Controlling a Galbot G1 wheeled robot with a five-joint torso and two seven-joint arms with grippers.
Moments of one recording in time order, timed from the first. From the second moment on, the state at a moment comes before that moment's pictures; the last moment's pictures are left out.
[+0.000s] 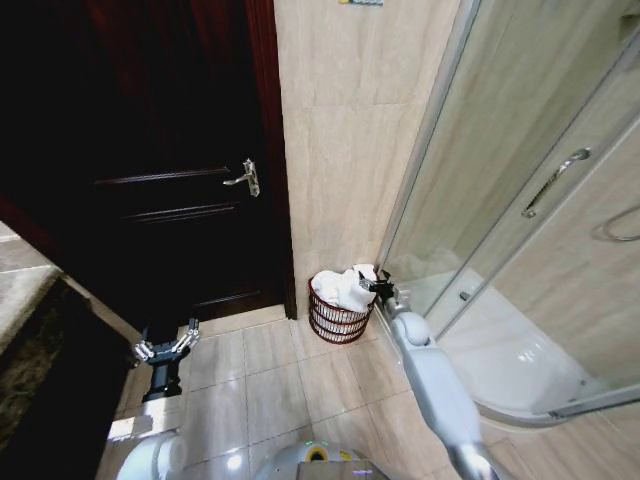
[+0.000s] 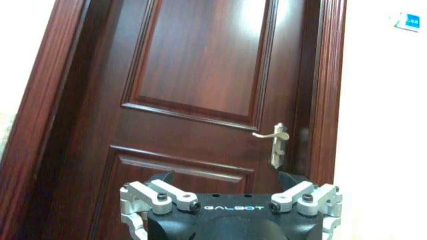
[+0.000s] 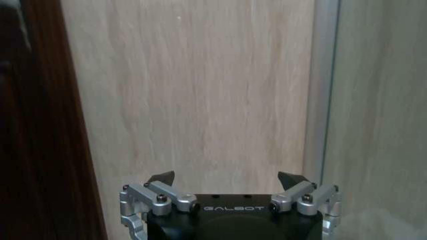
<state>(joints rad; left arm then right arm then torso) 1.67 -1.56 -0.82 -2.10 -0.39 -0.35 0.17 -1.05 1.29 0.45 1.69 0.30 -0.20 -0.03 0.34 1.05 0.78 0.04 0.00</state>
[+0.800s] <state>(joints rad) 1.63 -1.54 -0.78 -2.04 -0.34 -0.37 0.18 -1.54 1.40 0.69 2.12 0.22 -0.12 -0.13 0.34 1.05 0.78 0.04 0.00</state>
